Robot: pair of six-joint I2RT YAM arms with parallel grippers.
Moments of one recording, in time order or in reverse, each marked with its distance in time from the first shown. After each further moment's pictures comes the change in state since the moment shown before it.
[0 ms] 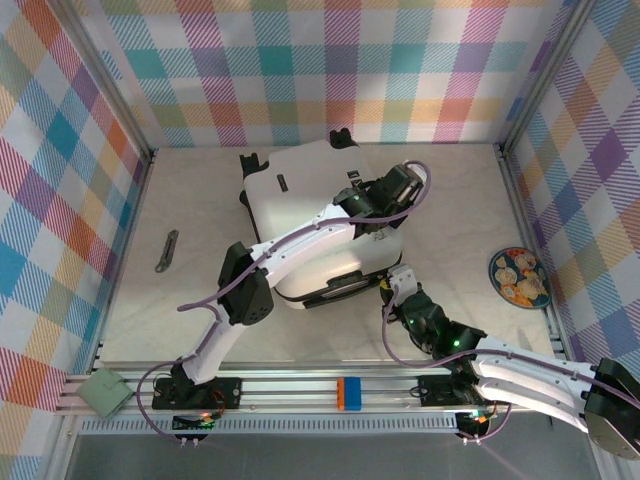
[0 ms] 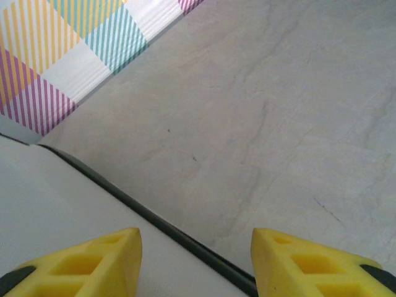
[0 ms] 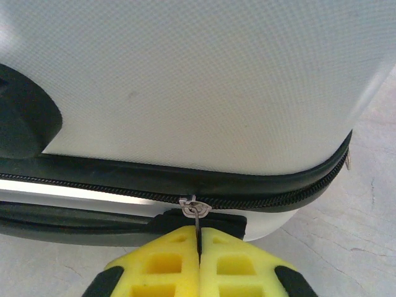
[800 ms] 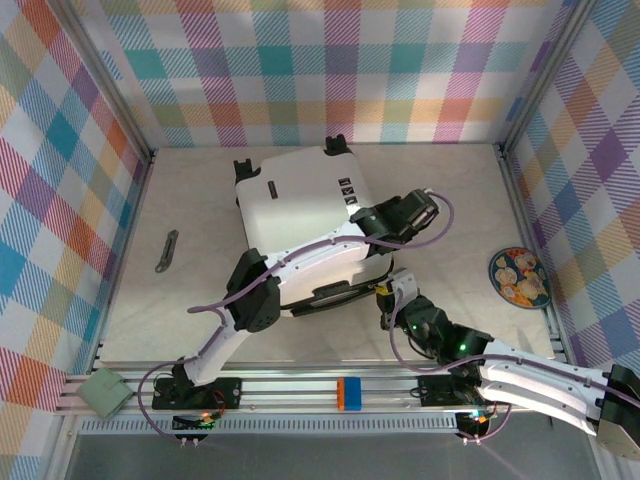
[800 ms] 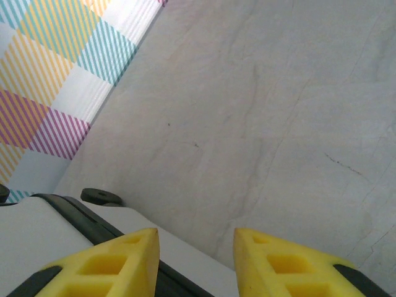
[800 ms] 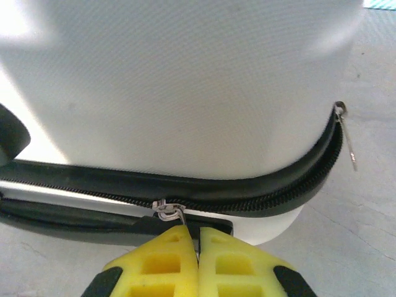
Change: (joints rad) left arm -0.079 -0.008 -0.119 0.057 -0.130 0.226; right arm 0.041 -0.085 0.027 -0.123 -0.026 0.127
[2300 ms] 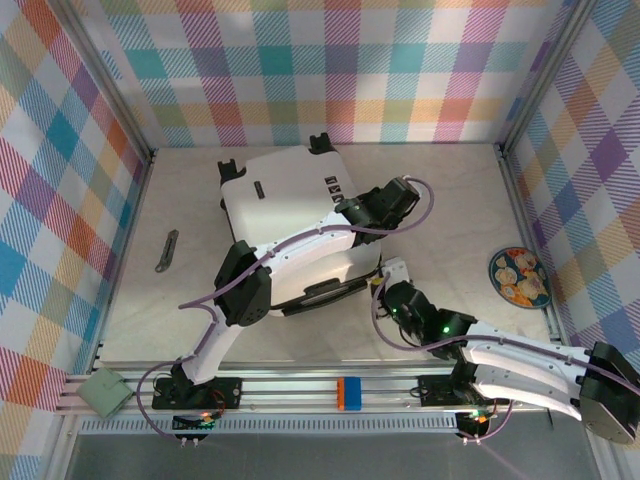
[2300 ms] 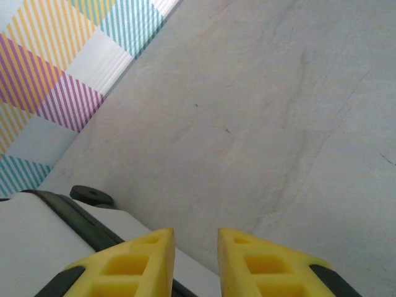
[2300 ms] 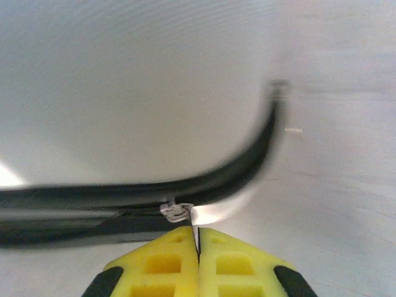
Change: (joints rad) left arm 0.080 -0.040 -0.088 0.053 0.020 -0.060; right arm -0.023 0.219 0.172 -0.129 0.084 0.167
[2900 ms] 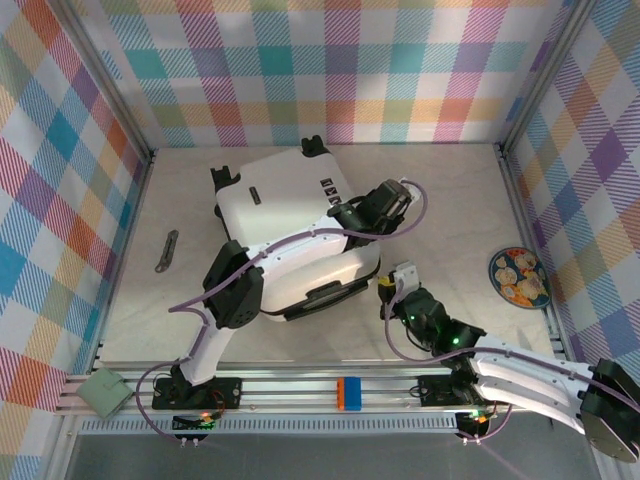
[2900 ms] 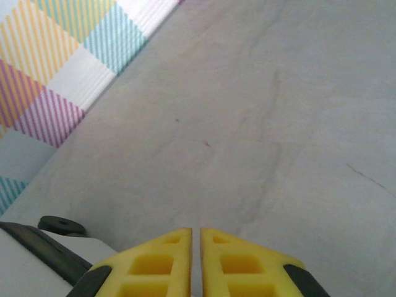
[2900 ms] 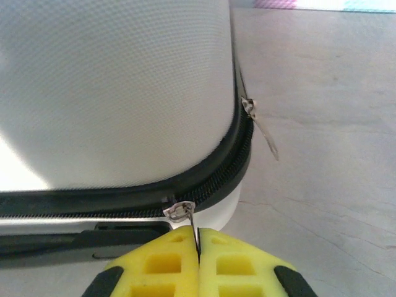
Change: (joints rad) left arm 0.008 -0.100 -0.184 0.148 0.119 0.013; right arm -0.072 -0.134 -0.198 0.283 -0.152 -0.211
